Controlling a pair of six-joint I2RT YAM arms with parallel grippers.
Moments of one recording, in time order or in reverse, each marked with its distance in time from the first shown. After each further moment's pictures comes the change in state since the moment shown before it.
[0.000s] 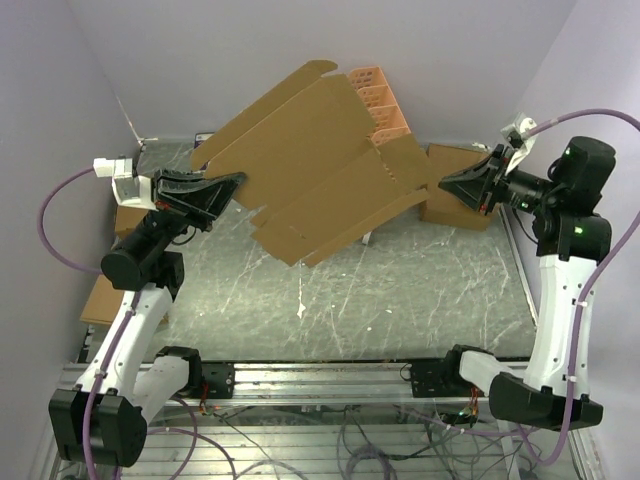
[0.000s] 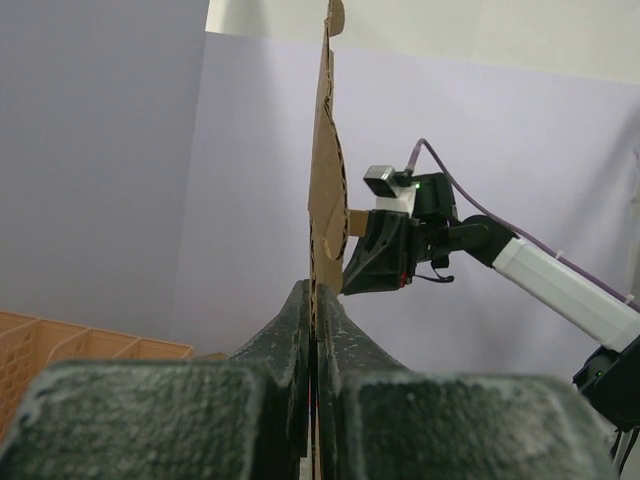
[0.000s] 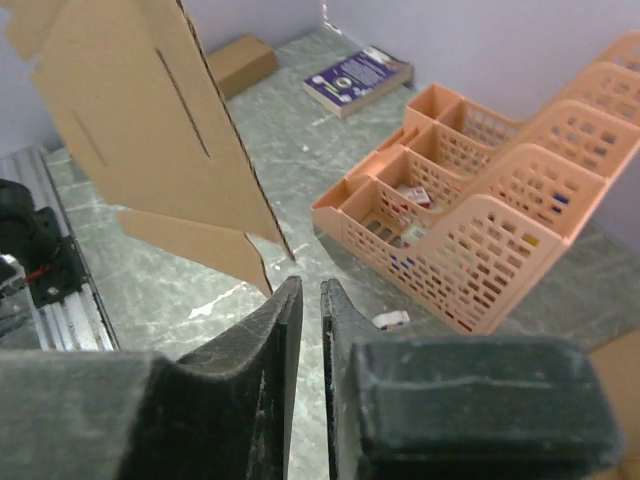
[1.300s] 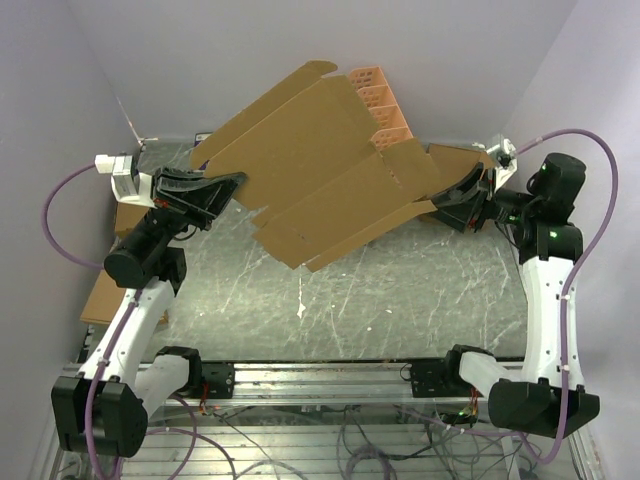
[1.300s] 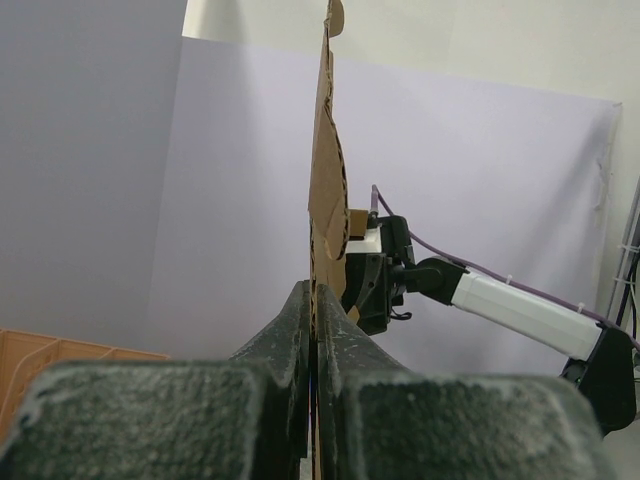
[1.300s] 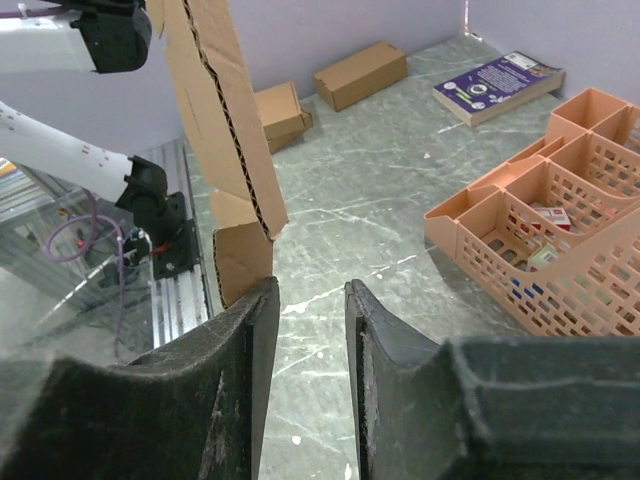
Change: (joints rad) left arm 0.003 0.048 0.004 0.109 0.008 -0.099; right arm 0.008 -0.046 -0.291 0.220 -0.241 0.121
